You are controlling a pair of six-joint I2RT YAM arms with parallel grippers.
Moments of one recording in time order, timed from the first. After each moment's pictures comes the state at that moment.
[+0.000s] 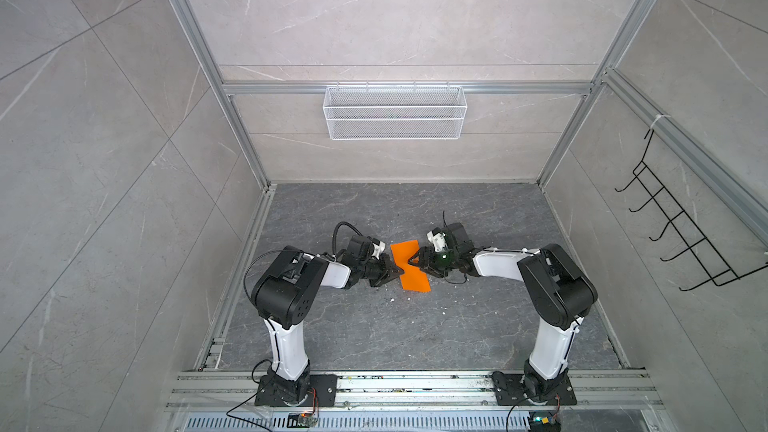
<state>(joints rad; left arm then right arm) -0.48 1.88 0.79 0.33 0.74 -0.97 0.48 1.86 0.96 0.06 -0.54 0.73</state>
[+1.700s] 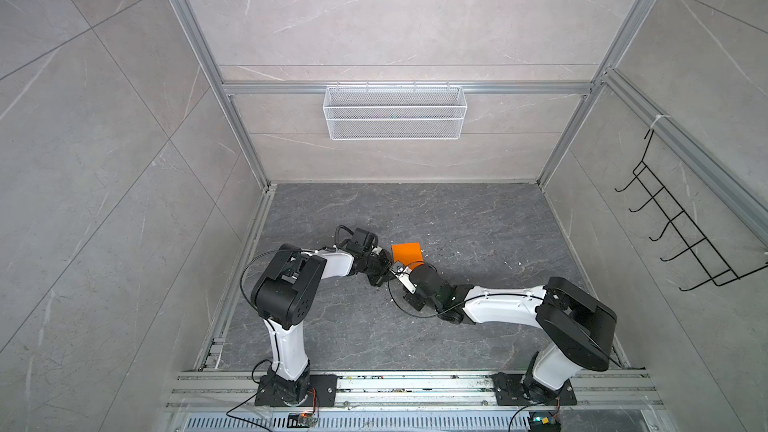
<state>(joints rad) -0.48 1.88 0.95 -0.05 0.74 -1.14 0.95 1.66 0.78 0.13 0.26 -0.15</state>
